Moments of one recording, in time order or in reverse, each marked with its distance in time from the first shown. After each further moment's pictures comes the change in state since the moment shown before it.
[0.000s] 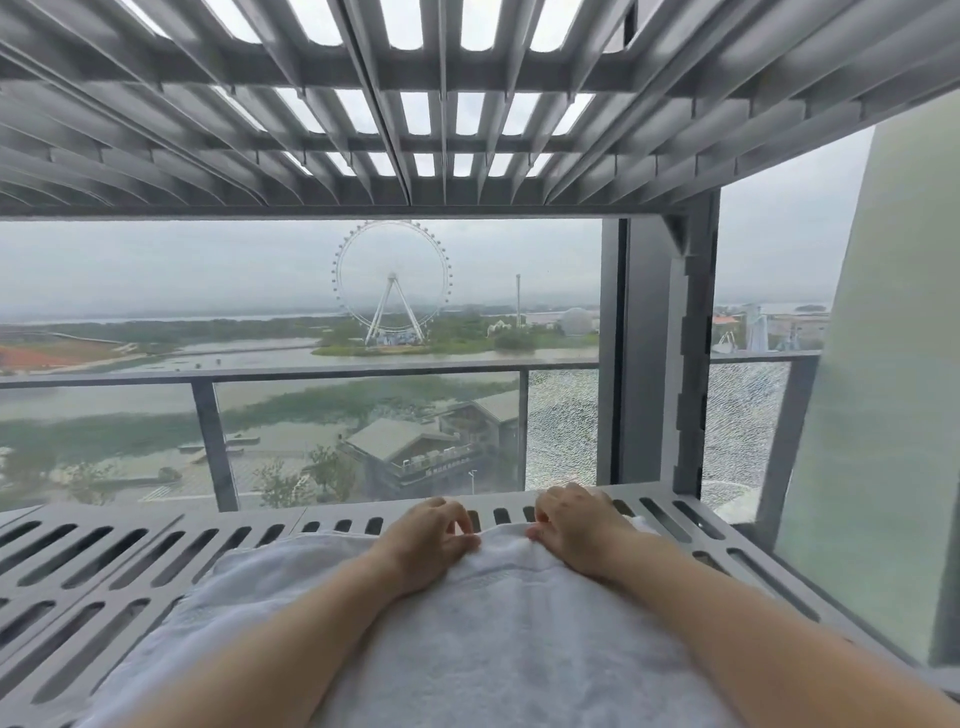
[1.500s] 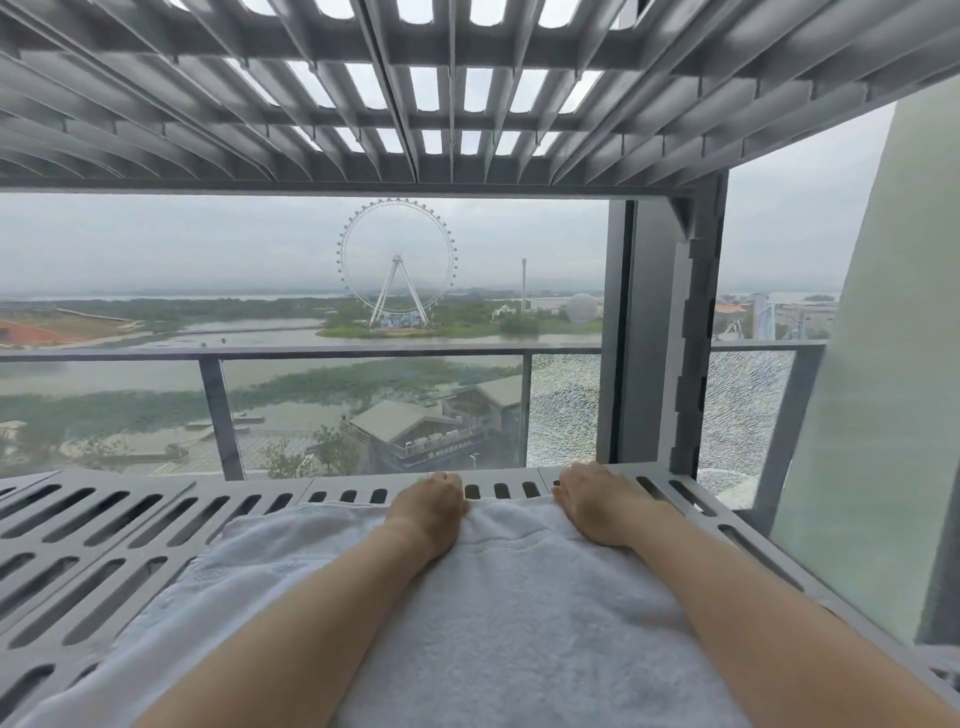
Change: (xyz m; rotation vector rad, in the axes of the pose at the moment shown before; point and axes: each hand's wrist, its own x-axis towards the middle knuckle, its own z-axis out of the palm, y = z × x) left_hand 0.000 0.023 0.002 0.325 -0.019 -0.149; right_hand -0.012 0.014 -0.011 0.062 -0.089 0.125
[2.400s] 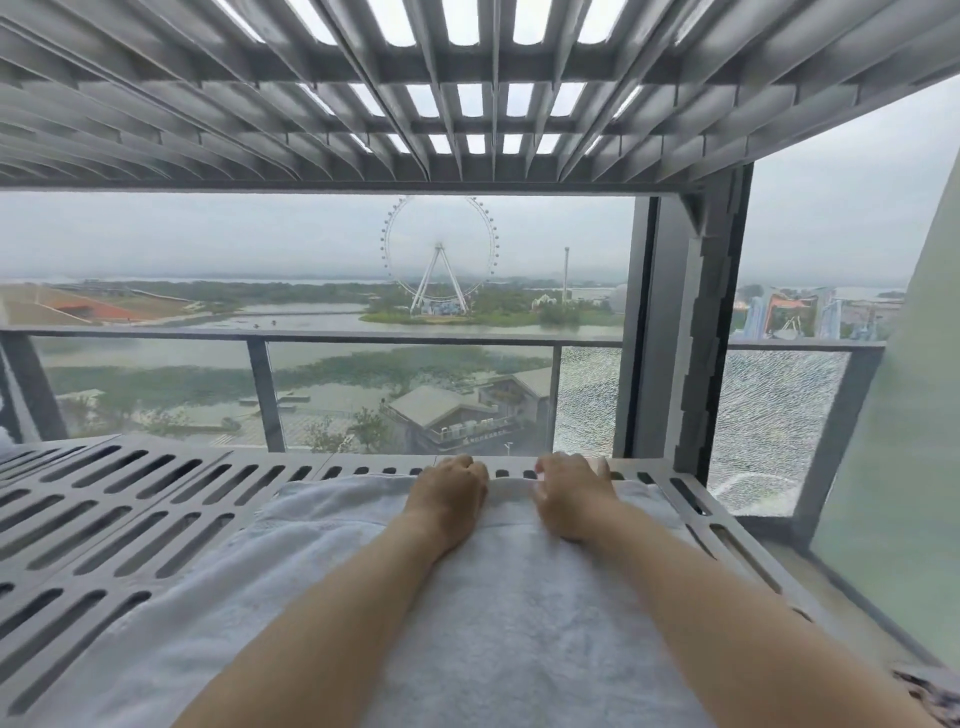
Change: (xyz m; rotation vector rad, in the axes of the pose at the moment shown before) left_hand -0.023 0.037 -0.013 0.038 0.101 0.012; right_hand 0.001 -0.019 0.010 0.142 0.055 0.019
